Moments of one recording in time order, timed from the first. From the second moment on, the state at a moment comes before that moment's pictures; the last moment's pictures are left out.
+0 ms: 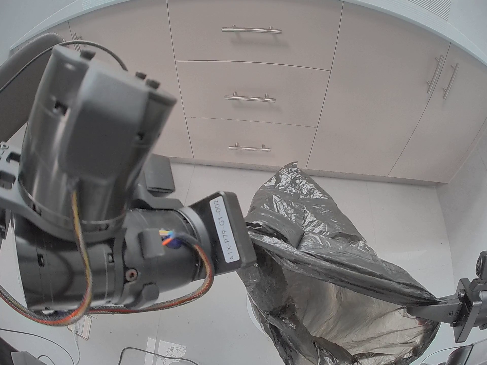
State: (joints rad) left arm -1.06 1.50 -1.22 0.31 0.28 -0.96; right arm 0.69 0.83 -0.35 -0.17 0.24 0.48
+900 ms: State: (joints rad) left arm -0.93 1.52 -1.00 0.05 0.17 -0.94; right arm 0.59 1.06 -0.36 -0.31 0.24 0.41
